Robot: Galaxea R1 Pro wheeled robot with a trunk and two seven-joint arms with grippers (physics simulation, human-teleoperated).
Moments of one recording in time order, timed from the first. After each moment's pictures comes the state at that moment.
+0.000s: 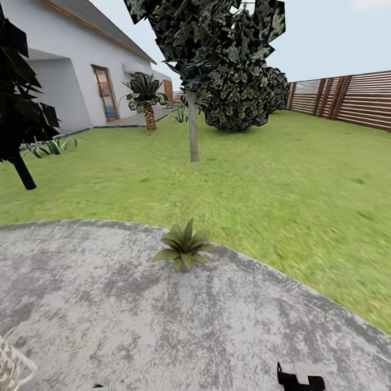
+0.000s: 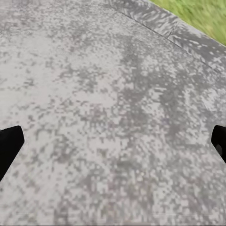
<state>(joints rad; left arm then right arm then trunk) -0.36 0.08 1.05 -0.17 -0.89 -0.47 -0.22 -0.44 -0.02 -0.21 -0.03 0.24 -0.59 -0.25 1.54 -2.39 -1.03</state>
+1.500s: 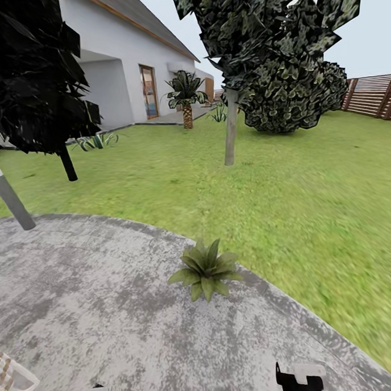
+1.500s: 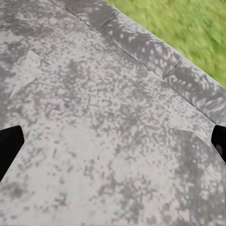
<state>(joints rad) -0.36 0.08 1.05 -0.16 -0.89 -0.47 -0.22 -0.43 -0.02 -0.21 -0.03 0.24 -0.59 -0.25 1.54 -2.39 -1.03</state>
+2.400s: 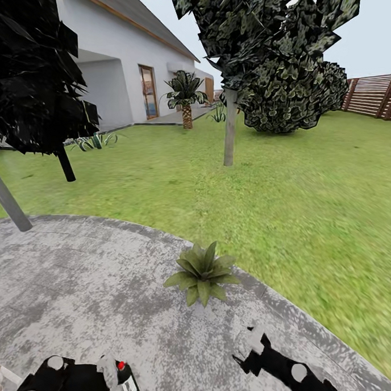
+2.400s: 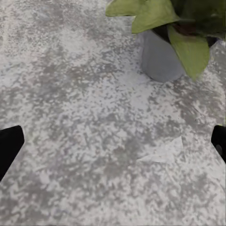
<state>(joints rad) -0.57 0.16 0.79 -0.38 -1.23 -0.35 -1.20 -0.44 -0.02 -0.02 -0.42 0.59 -0.43 0.41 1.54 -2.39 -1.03</state>
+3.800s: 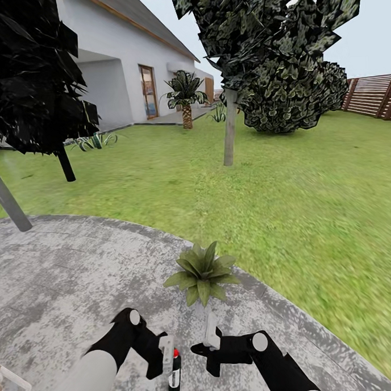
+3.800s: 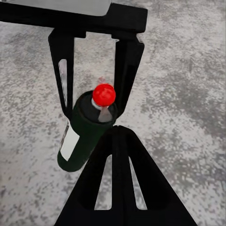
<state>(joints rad) -0.66 -0.11 0.22 -0.52 -1.25 -0.19 -1.30 -0.44 0.13 0.12 -0.74 0.59 -0.29 0.94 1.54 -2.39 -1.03</state>
